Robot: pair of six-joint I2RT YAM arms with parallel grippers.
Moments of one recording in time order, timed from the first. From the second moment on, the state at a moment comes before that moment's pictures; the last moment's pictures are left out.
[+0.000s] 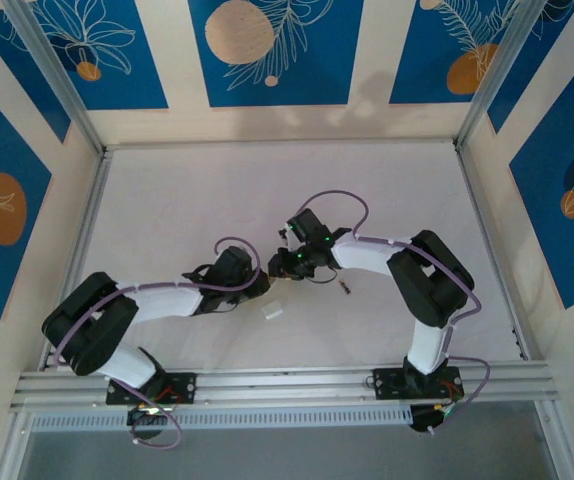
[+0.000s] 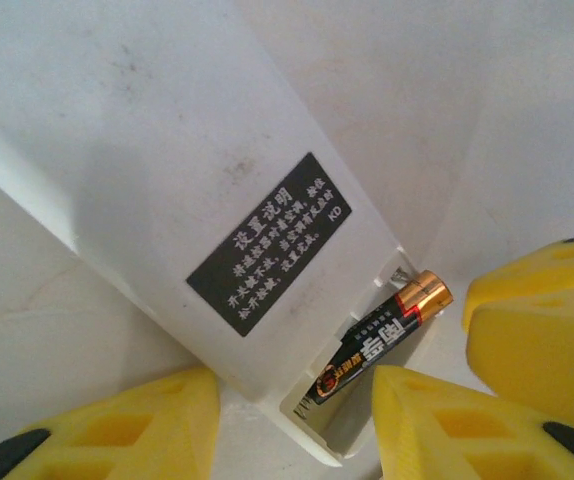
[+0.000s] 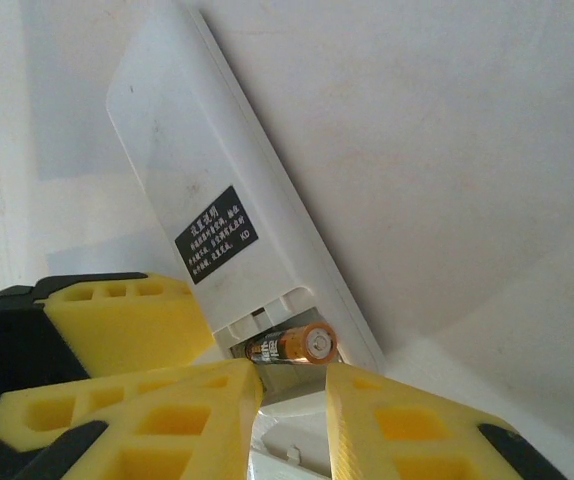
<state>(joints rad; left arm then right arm) -0.75 1.49 0.58 0.03 0.05 -0.97 0.69 1.81 1.04 -0.25 -0.47 0.69</state>
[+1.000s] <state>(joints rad) -0.77 1.51 0.60 -0.01 0.02 -0.90 0.63 1.74 0.98 -0.20 -0.46 0.73</state>
